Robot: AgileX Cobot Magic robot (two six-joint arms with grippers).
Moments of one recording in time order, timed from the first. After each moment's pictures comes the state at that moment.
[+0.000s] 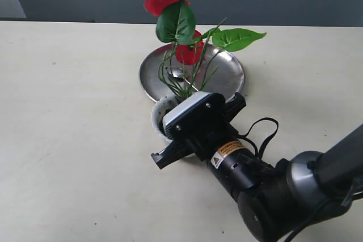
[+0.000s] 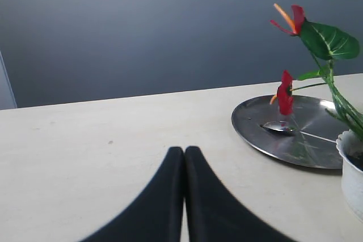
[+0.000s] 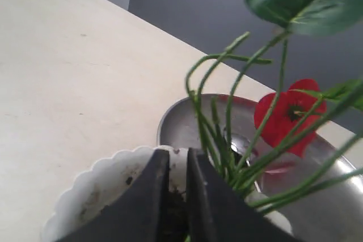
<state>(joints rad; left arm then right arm) -0.21 0.00 0.00 -0.02 0.14 0.01 1.01 1.95 -0.54 0.51 -1.16 -0.41</state>
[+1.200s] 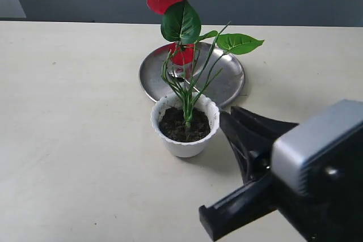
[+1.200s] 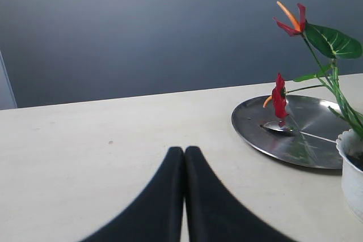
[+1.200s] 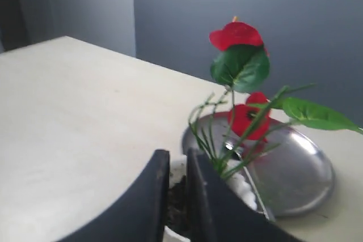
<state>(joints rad) -0.21 0.00 0.00 -0.02 0.14 0.01 1.76 1.12 -0.40 1.48 -1.21 -0.99</state>
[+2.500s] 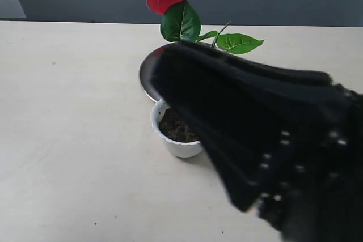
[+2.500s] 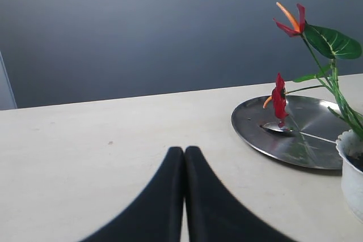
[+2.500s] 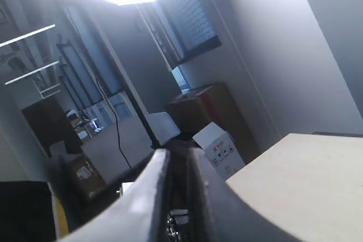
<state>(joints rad) -0.21 0.00 0.00 -0.02 0.14 0.01 1.77 0.95 -0.54 1.00 -0.92 -0.49</state>
